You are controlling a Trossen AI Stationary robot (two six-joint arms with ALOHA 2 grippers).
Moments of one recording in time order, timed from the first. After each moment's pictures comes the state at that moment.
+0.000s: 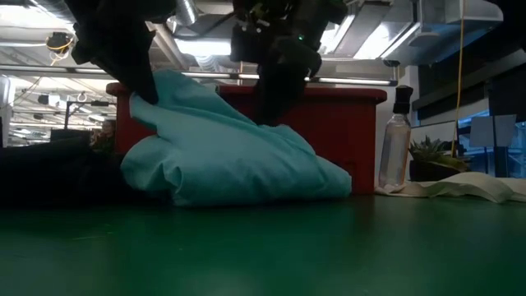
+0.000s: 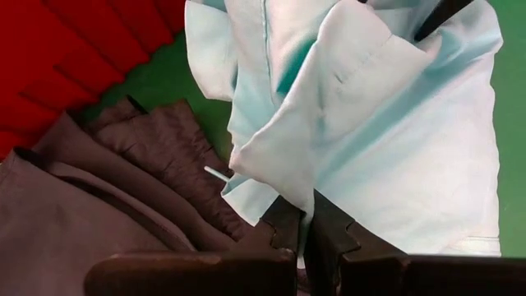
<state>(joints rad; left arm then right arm) -0.46 1.53 1.10 -0.95 -0.63 -1.22 -0.01 2.01 1.64 -0.75 -0.05 -0.15</state>
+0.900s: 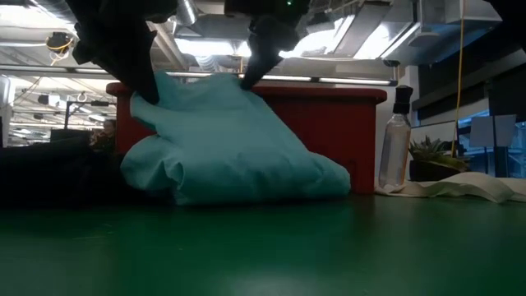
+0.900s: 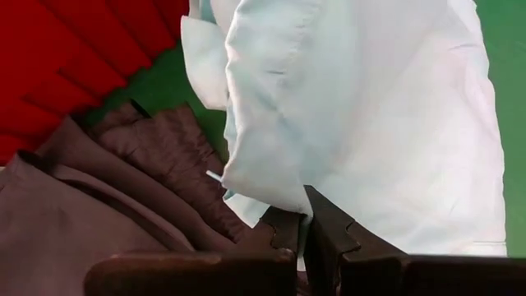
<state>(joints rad) -0.46 1.53 1.10 -0.94 -0.65 -1.22 -0.01 2.02 1.89 -0.90 0.28 -0.29</state>
